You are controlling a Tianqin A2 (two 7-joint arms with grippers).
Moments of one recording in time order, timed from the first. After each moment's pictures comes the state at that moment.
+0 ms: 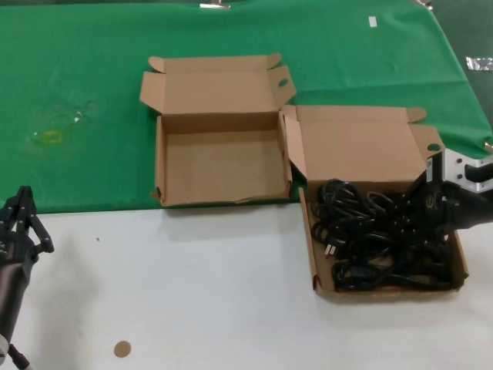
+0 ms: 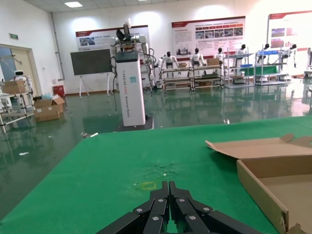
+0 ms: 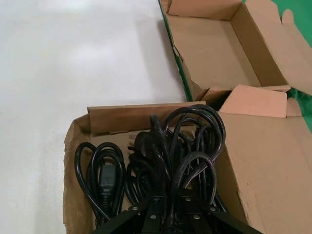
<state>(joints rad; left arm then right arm) 0.00 -0.30 1.60 -1.60 -1.80 0.00 0.00 0.77 0.85 -2.04 1.34 1.32 -1.18 0.24</state>
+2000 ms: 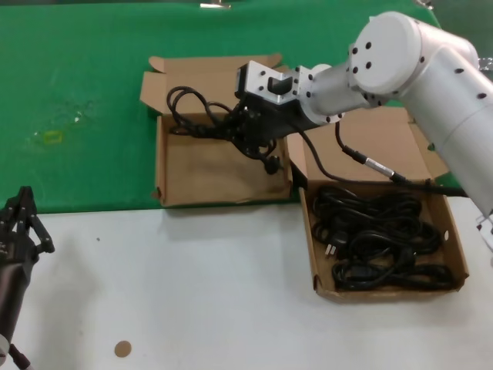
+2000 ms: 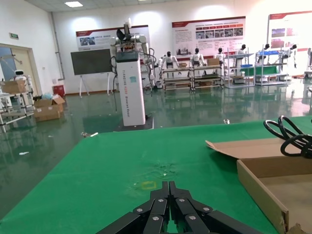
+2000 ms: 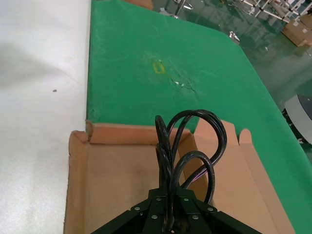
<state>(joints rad) 0.00 -0.30 1.60 -1.60 -1.80 0.00 0.00 1.22 0.18 -2.20 0.72 1.12 -0.91 0.16</state>
